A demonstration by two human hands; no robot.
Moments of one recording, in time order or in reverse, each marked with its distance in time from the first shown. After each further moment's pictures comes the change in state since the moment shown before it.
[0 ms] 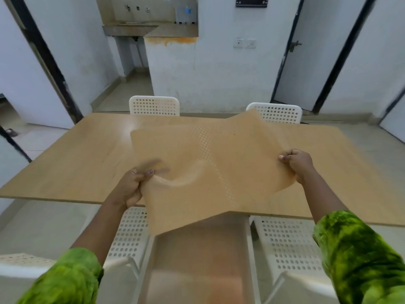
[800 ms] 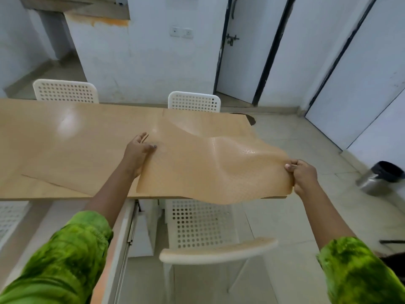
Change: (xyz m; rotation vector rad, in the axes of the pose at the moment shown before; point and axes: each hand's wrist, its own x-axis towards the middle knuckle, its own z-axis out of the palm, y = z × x) left_hand 0.030 -0.105 0.366 0.185 0.041 0.029; right_hand 0.034 0.096 -0.377 0.185 0.292 0.075
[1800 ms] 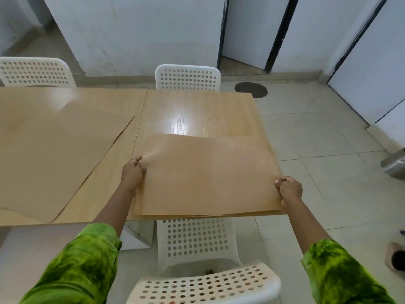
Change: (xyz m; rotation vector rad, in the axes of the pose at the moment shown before) left_hand 0.108 -0.099 0.070 0.308 0.248 -0.224; right_hand 0.150 0.099 0.048 -0.232 0.091 0.220
